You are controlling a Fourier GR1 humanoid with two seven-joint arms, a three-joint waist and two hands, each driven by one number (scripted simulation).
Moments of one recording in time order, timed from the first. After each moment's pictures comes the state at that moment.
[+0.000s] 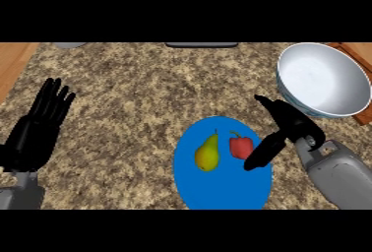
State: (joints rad) left arm -0.10 0.34 0.04 -1.58 0.44 0.00 0.00; right arm -0.51 -0.50 0.47 -1.62 0.00 0.13 1.13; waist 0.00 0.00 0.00
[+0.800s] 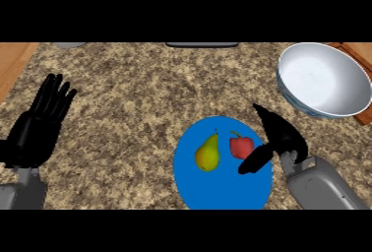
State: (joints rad) left arm -0.13 0.30 0.07 -1.60 0.39 -0.01 0.05; right arm -0.38 -0.37 0.45 -1.57 0.30 0.11 1.04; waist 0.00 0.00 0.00
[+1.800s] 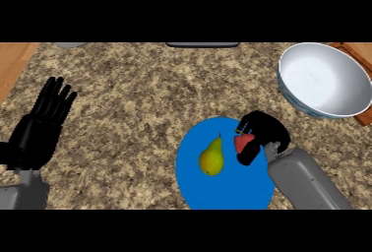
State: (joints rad) left arm -0.12 0.26 0.11 -1.58 0.35 -0.06 0.04; right arm -0.43 -0.26 0.41 -1.36 0.47 0.27 0.91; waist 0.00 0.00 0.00
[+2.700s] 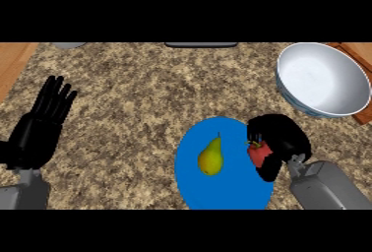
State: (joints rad) left arm -0.13 0.23 0.13 -1.60 0.33 -0.06 0.06; right arm -0.35 -0.41 0.46 -1.58 0.66 0.35 0.55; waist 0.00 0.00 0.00
